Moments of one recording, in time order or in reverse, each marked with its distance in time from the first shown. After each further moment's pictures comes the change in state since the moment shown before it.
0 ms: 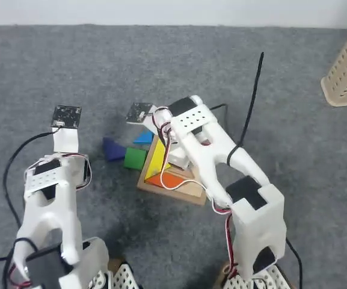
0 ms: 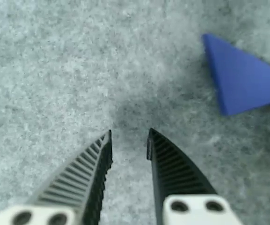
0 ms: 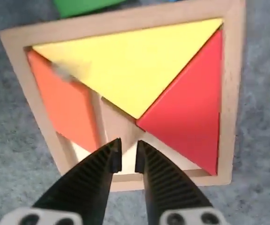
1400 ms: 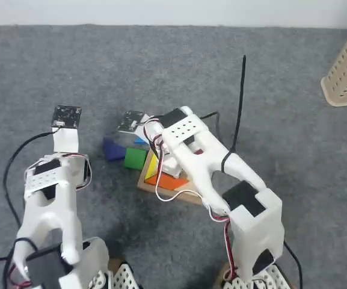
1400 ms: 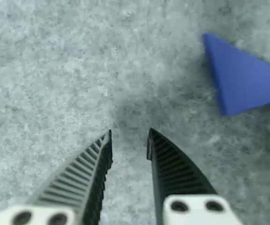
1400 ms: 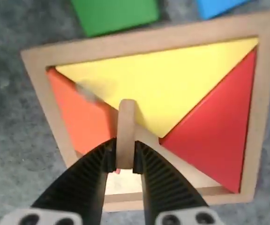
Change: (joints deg) left arm 0.0 0.0 0.0 0.0 0.0; right arm -4.2 -1.8 6.0 -5.6 -4.5
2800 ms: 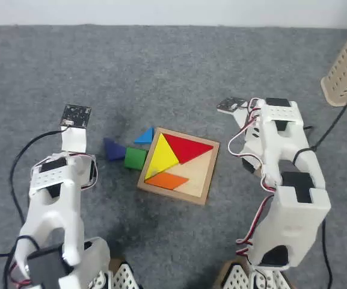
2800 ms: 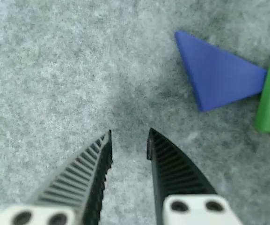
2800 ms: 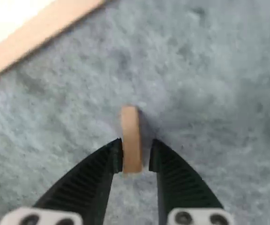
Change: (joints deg) left arm 3.3 0.0 0.0 1.4 0.0; right arm 39.0 -1.1 8.4 0.9 17.5
